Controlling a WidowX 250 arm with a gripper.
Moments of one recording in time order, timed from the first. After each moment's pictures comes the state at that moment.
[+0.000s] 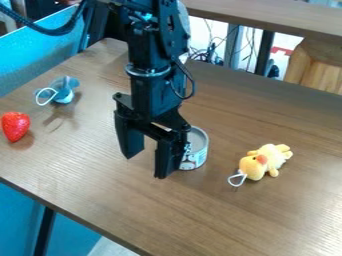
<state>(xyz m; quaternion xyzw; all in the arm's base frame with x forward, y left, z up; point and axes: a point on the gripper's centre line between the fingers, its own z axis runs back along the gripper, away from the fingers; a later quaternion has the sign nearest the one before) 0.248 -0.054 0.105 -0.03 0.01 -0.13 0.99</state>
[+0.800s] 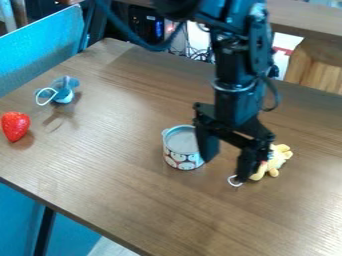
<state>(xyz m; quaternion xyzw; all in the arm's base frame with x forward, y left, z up) 0.301 -0.130 0.089 -0.05 -0.03 -0.16 0.99</state>
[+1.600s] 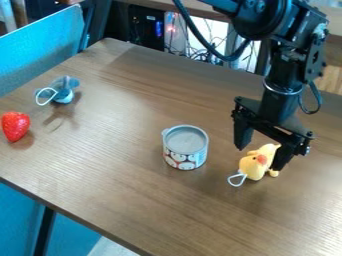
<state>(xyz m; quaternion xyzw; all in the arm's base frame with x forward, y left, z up) 0.362 -0.154 0.070 0.02 -0.04 -0.13 0.99</state>
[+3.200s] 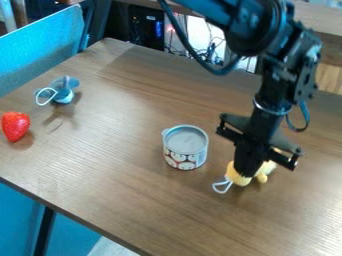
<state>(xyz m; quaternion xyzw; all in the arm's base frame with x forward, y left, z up) 0.340 -0.144 0.059 0.05 -0.04 -0.04 1.00</state>
